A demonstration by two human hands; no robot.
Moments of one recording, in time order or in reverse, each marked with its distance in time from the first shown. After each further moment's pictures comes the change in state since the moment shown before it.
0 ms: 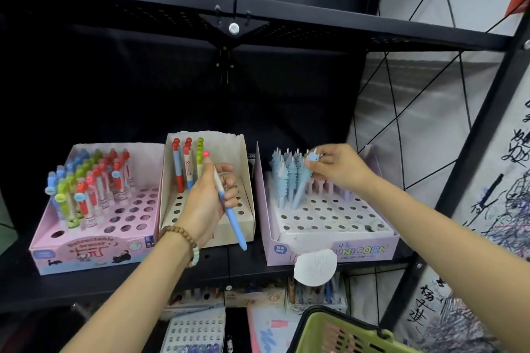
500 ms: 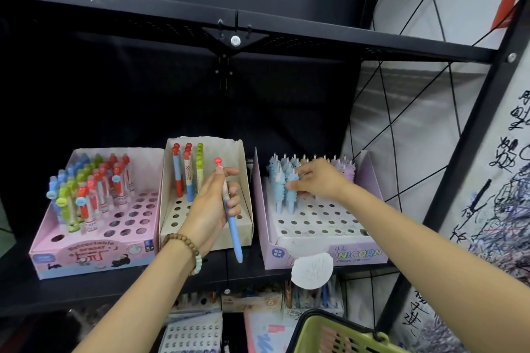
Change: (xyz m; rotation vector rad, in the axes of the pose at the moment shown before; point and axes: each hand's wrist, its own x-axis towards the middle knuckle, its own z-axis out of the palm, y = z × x) left_hand -0.006 -0.005 0.001 0.070 -0.075 0.019; right_hand 0.003 -0.005 0.023 -0.220 -0.150 0.099
